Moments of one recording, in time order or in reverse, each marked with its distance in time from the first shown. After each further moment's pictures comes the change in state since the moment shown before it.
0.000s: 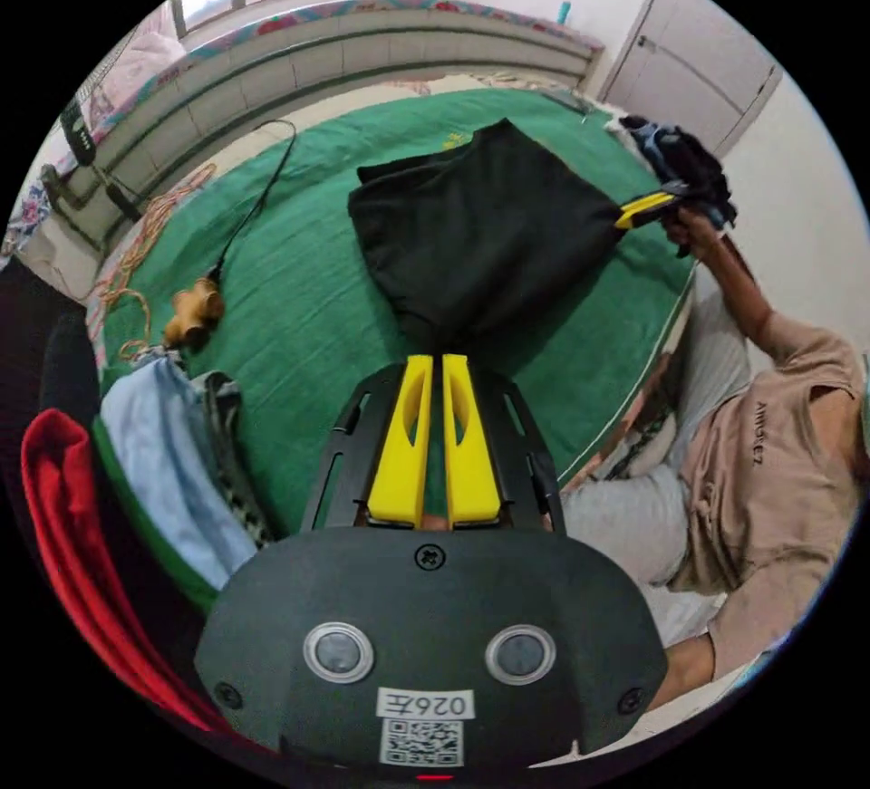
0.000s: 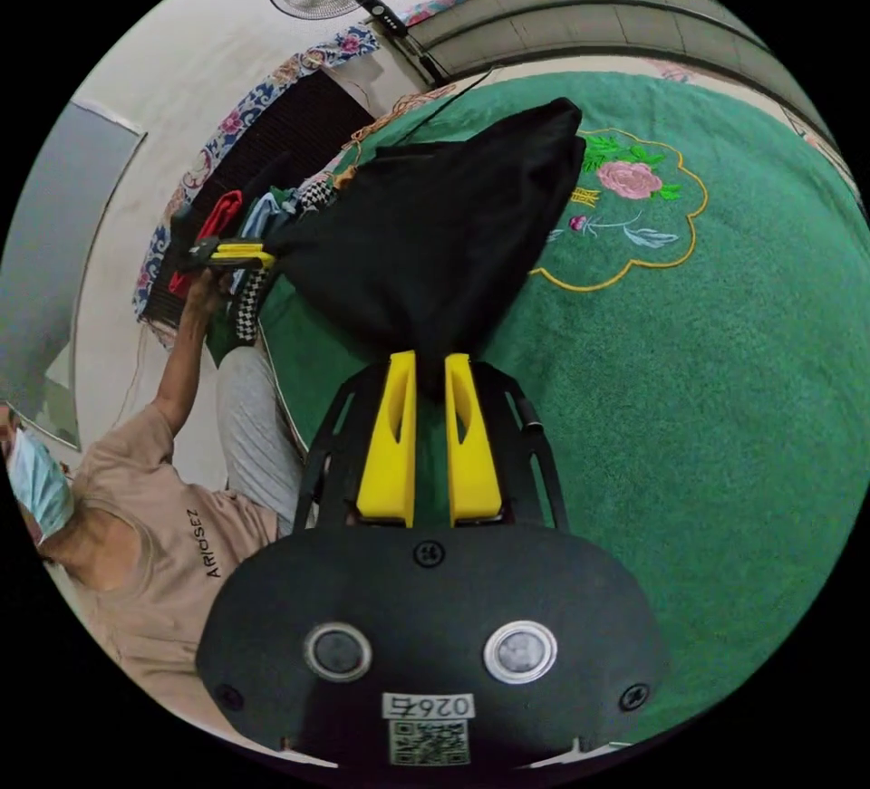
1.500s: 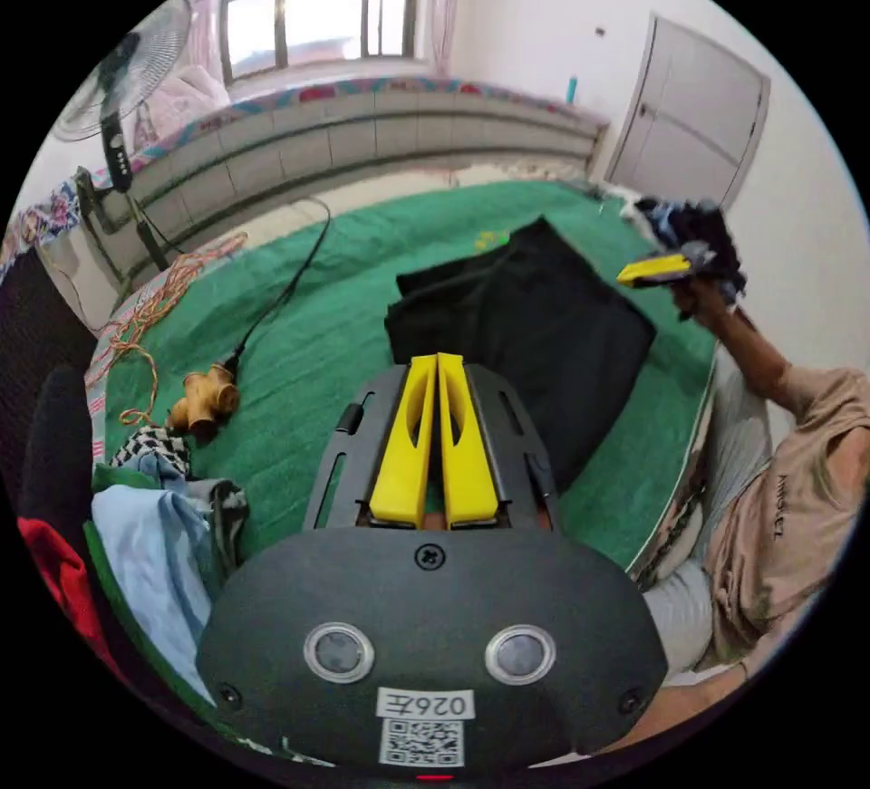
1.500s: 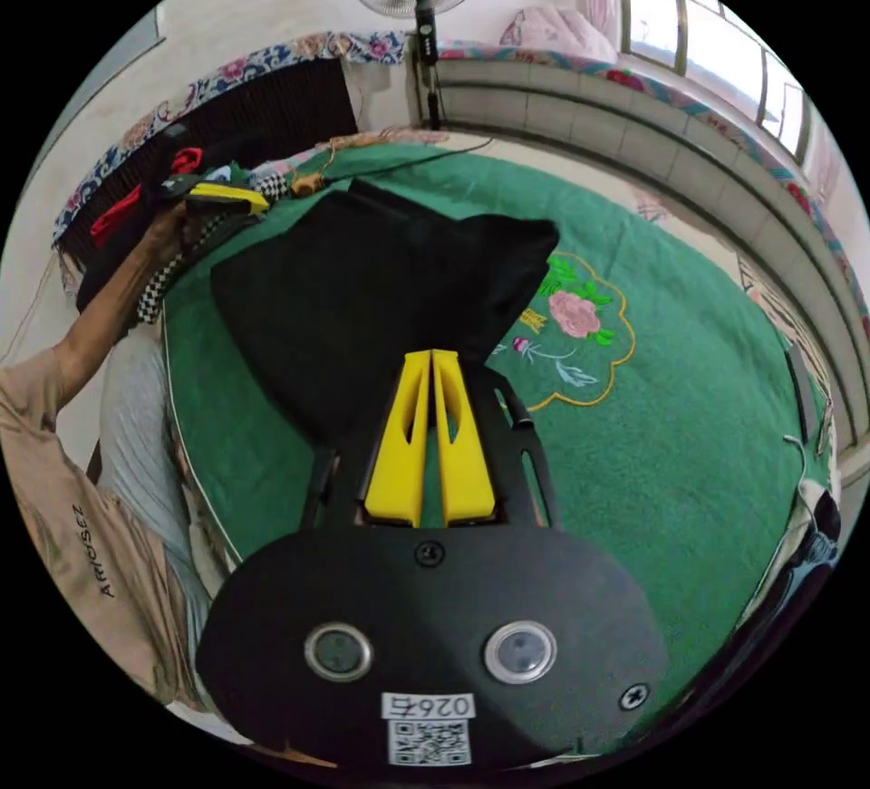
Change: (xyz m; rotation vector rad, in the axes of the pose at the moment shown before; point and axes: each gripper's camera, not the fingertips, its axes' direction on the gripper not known) left arm -0.033 0.000 0.003 0.636 0.314 -0.027; right arm -0.104 -0.084 0.077 0.284 0.387 -0.237
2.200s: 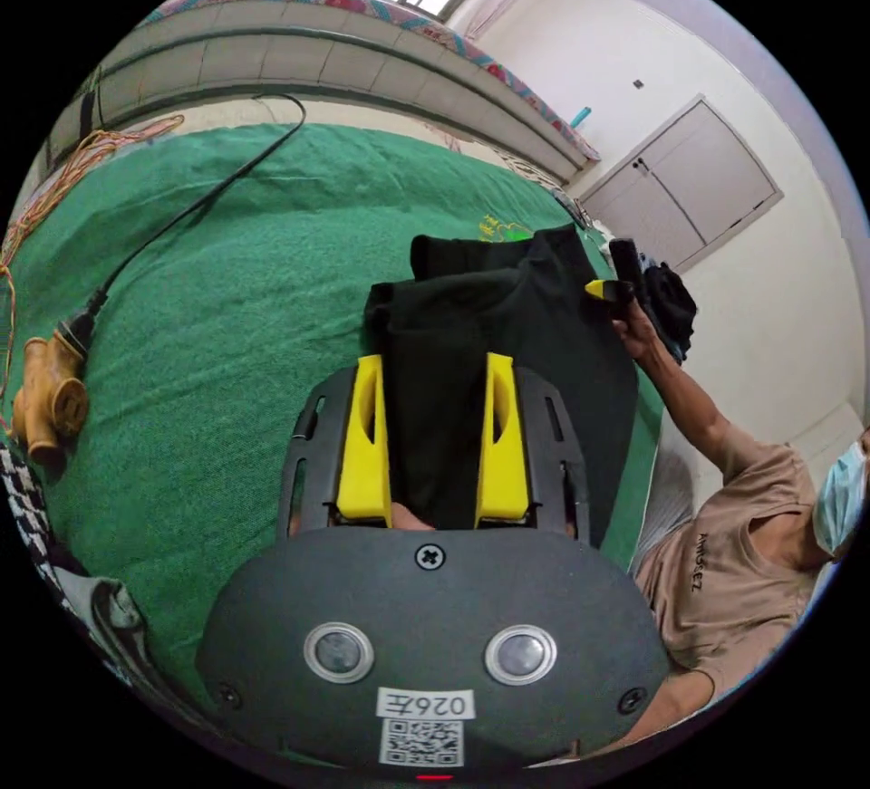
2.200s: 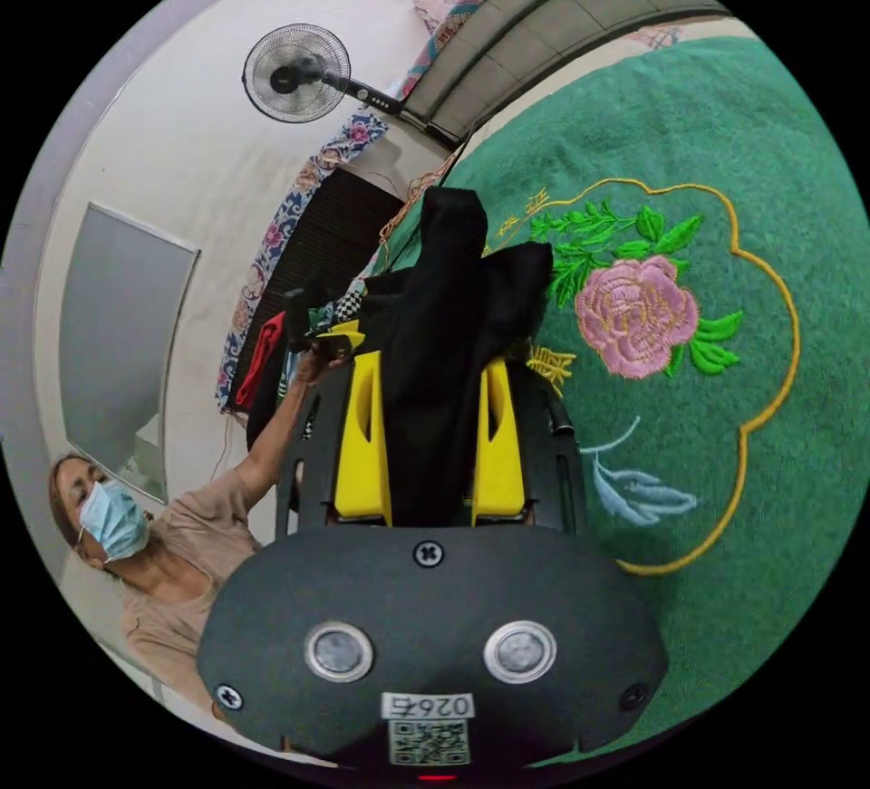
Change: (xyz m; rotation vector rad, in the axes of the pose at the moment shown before) left arm -0.066 0.050 0.095 -0.300 0.227 -0.205; right arm 0.010 -0.042 0.160 -0.043 -0.741 0.404
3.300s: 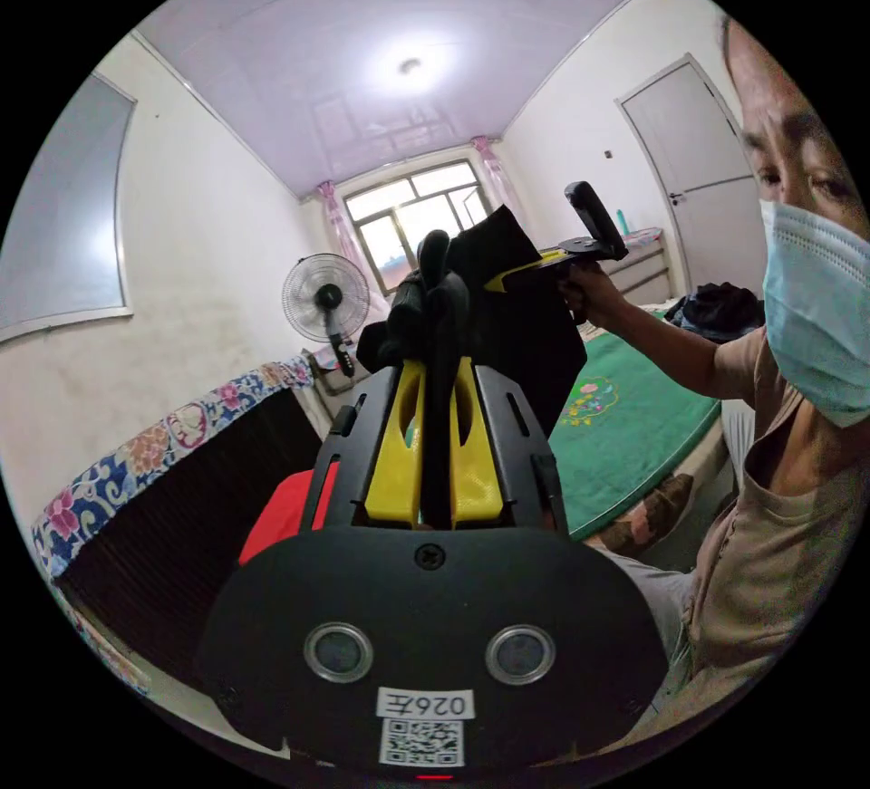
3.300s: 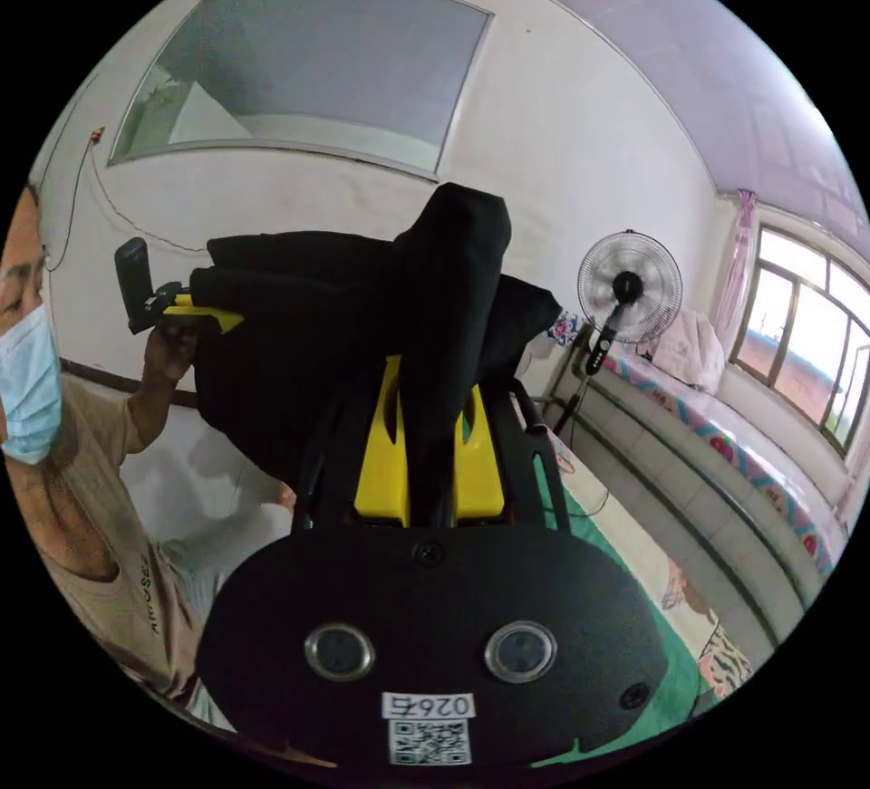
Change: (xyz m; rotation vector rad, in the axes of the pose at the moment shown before) left arm 0.452 0.478 -0.301 0.770 -0.954 0.343; right arm -0.642 0.209 0.308 0.294 0.400 -1.217
